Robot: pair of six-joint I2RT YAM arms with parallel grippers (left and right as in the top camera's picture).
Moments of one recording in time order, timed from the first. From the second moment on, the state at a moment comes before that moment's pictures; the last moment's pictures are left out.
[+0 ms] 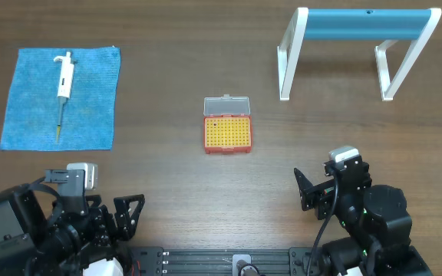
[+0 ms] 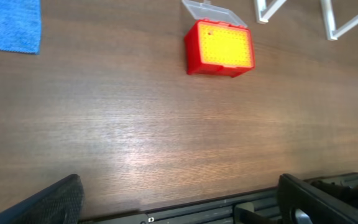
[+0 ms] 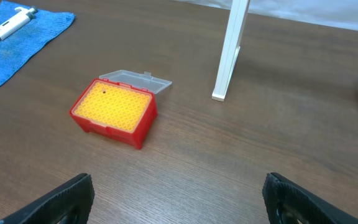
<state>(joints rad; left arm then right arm) 0.36 0.62 1.15 -1.61 0.56 0.12 0.25 0.36 0.68 -0.84 -0.13 -0.03</state>
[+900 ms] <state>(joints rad) 0.11 0.01 0.05 -0.15 0.13 -0.24 0.25 0.36 0.67 -0.84 -0.12 -0.03</state>
